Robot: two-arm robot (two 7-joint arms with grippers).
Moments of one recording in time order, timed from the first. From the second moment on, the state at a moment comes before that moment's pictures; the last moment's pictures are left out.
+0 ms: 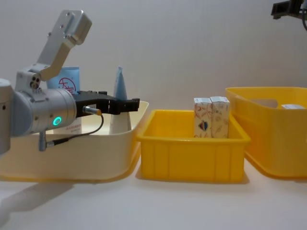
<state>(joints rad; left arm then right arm) -0.61 0.23 0.42 -1.13 -0.29 0.08 -0.27 0.55 -0.05 -0.01 -1.59 0.15 0.64 -0.14</state>
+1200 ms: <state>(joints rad) -0.63 0.22 0.42 -1.10 -0.29 0.07 -0.28 0.55 -0.05 -0.01 -1.59 0.15 0.64 -0.14</state>
